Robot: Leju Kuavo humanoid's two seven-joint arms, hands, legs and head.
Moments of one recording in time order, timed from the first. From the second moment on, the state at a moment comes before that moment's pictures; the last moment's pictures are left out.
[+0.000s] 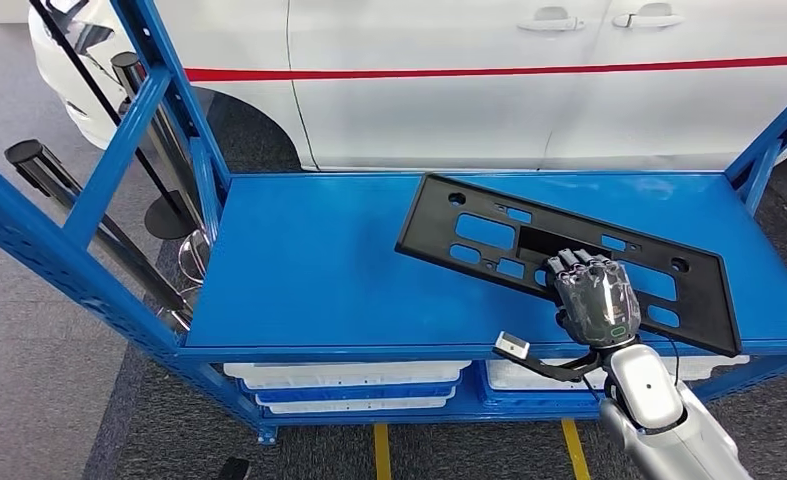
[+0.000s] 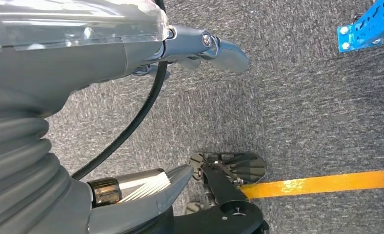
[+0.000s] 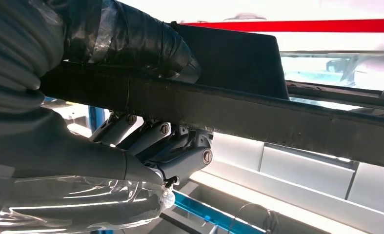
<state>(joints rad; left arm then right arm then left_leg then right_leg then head) -0.04 -0.12 0.18 -0.19 -0.27 0.20 -0.21 -0.36 -0.35 0.54 -1.24 1.44 -0.66 -0.08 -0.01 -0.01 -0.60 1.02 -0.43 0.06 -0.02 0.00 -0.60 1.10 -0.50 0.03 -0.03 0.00</state>
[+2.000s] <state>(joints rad) -0.05 -0.12 0.20 -0.19 -0.30 0.21 -0.21 -0.35 -0.39 0.52 -1.26 1.37 -0.61 -0.11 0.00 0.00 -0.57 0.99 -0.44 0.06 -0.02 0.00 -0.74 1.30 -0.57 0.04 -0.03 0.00</state>
